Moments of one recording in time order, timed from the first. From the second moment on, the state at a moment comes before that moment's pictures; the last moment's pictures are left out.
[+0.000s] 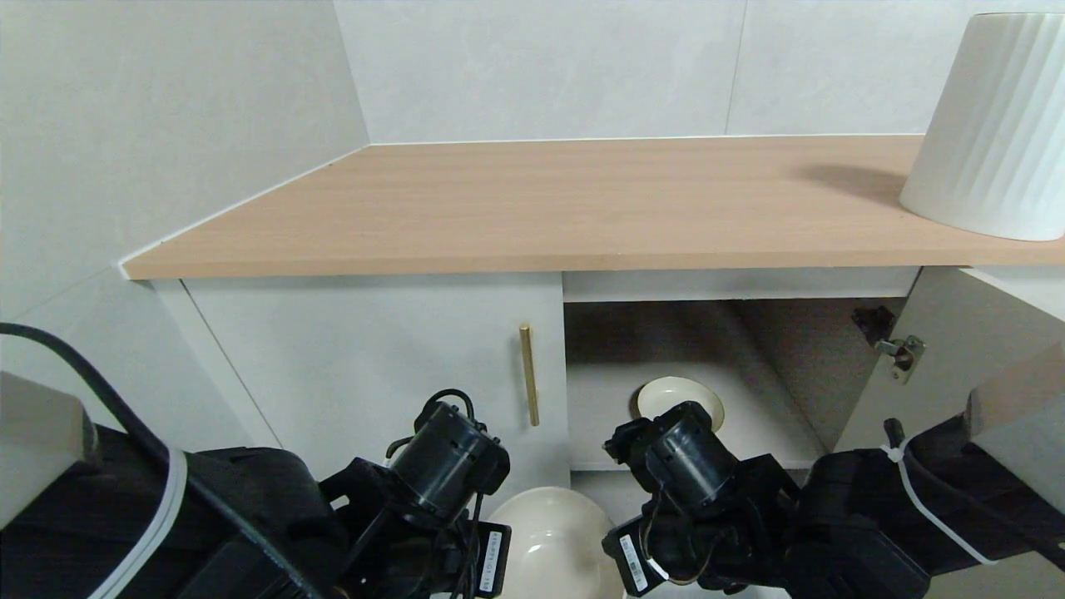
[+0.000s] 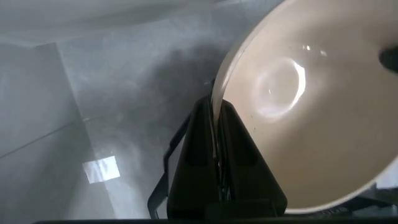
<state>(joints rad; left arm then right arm) -0.73 1.84 -0.77 0.00 0.19 -0.52 0.85 2.01 -0.91 -0.23 -0.10 0.33</state>
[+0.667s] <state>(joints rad) -0.73 1.84 -0.76 0.00 0.19 -0.52 0.84 2.01 -0.91 -0.23 -0.10 0.33</state>
